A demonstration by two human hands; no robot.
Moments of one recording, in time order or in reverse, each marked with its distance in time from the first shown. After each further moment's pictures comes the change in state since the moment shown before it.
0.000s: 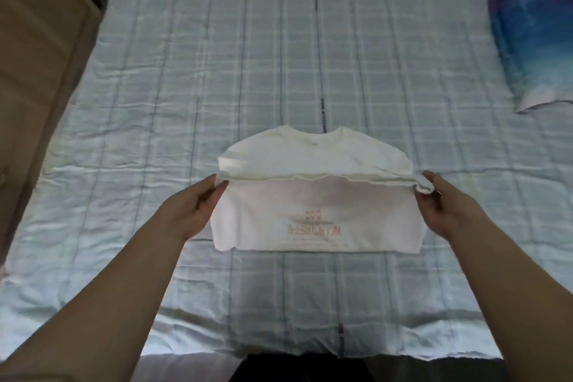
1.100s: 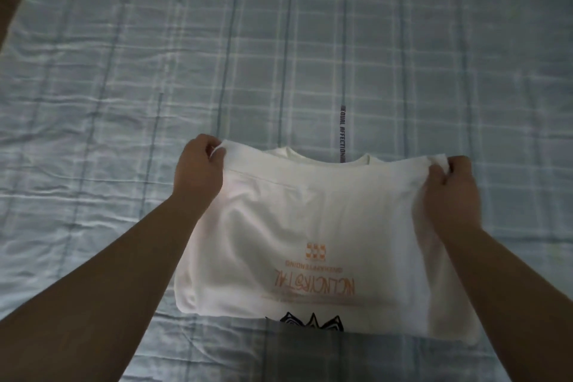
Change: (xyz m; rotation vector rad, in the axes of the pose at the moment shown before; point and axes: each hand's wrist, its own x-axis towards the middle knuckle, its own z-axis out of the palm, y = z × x) left_hand 0.229 0.013 0.077 1.443 0.379 0.812; right_hand 0.207 0.030 0.104 -1.531 0.177 -0.821
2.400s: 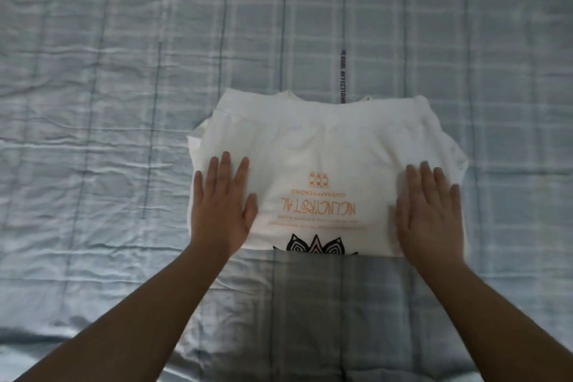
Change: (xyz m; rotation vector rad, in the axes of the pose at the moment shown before) left_hand -0.177 -0.048 0.009 0.602 -0.223 0.346; right_hand -0.153 0.072 -0.003 -0.440 -0.140 -0.431
